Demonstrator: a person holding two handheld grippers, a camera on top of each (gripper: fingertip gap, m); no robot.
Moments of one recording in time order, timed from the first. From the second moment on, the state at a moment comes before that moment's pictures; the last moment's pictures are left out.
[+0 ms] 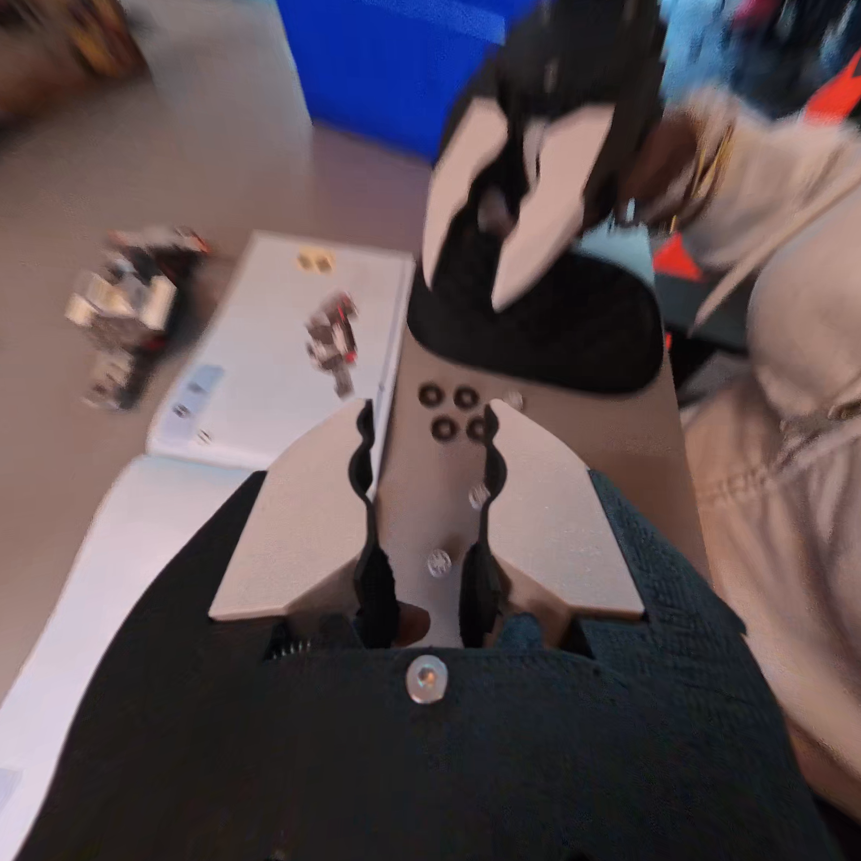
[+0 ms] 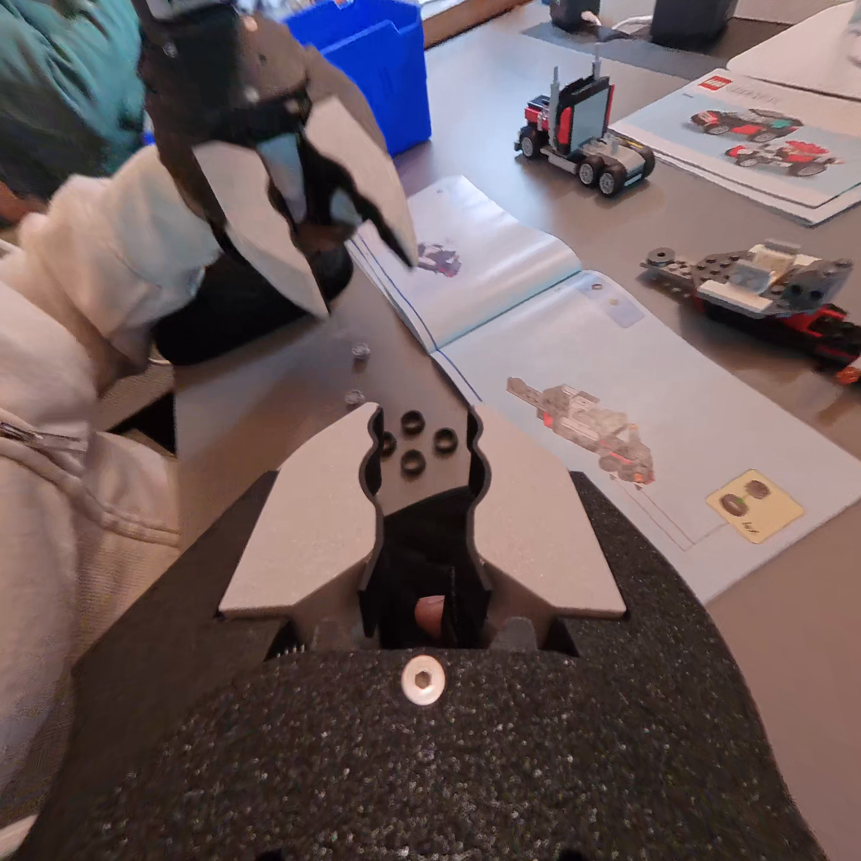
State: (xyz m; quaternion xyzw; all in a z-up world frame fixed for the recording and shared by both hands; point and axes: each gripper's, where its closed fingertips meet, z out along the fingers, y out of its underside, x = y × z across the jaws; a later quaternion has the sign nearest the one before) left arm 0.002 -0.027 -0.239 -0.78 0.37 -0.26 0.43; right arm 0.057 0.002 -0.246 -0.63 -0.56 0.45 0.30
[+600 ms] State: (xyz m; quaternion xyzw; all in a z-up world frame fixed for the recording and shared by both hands) left arm -0.053 0.004 -0.175 -0.67 0.19 -0.22 0.69; right arm 0.152 0.081 -0.176 -0.72 -0.46 0.15 0.49
